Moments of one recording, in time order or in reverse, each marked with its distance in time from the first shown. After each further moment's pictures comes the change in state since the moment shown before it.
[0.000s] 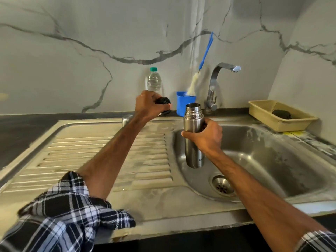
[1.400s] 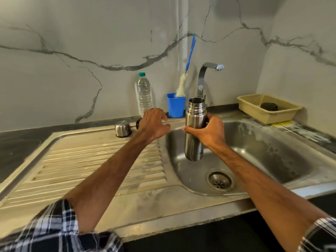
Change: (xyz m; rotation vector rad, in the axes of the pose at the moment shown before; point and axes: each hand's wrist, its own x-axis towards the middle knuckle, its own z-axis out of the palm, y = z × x) left_hand -0.033 0.004 0.034 0.346 -0.230 0.243; right_hand 0.004 0.000 -0.040 0.128 -0.073 0.016
